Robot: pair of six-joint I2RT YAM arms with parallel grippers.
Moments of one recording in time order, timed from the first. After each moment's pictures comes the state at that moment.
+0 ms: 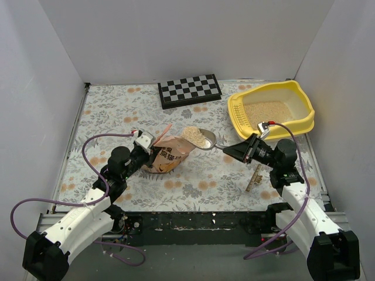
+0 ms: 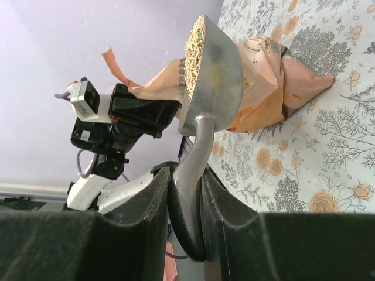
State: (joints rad) left arm -0.52 0.73 0.40 0.16 0.17 0.05; right arm 0.19 0.81 0.36 0.38 -0.87 1.18
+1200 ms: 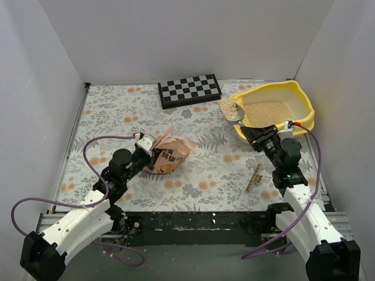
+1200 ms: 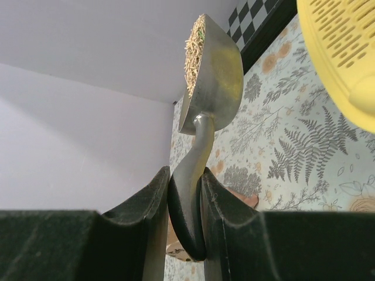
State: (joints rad) left arm -0.58 0.70 0.39 0.15 0.12 0.05; right arm 0.18 0.74 0.40 0.28 -0.25 1.17
